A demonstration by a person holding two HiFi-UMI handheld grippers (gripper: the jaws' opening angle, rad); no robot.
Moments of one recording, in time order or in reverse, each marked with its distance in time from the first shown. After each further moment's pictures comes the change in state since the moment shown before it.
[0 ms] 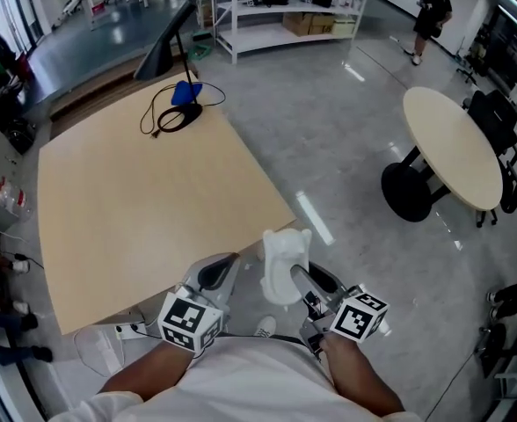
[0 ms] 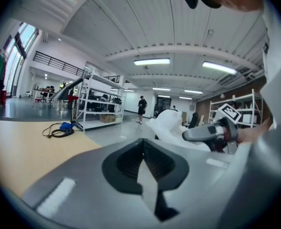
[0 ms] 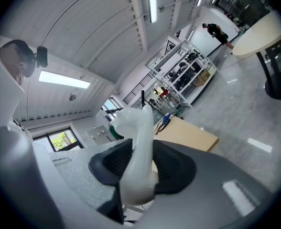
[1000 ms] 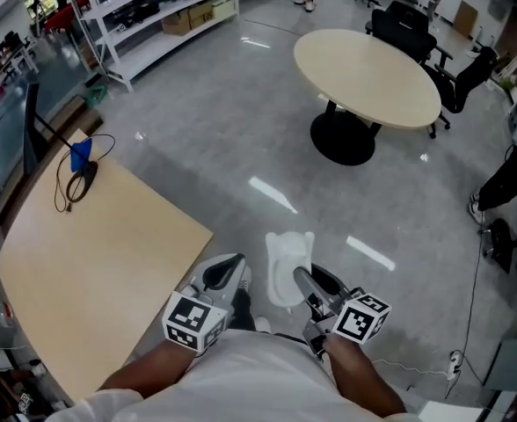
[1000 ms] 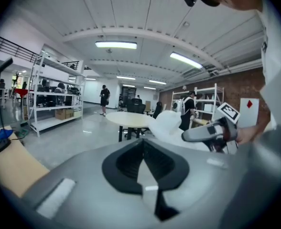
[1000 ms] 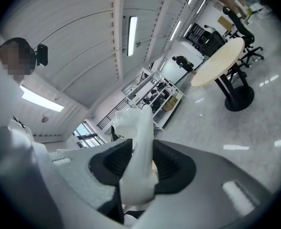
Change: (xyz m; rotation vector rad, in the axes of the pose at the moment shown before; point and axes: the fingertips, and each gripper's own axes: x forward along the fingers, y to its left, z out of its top) left arm 0.143 -0.137 0.009 0.161 0.133 -0.453; right arm -0.143 -0.095 0.045 0.119 -0.330 -0.314
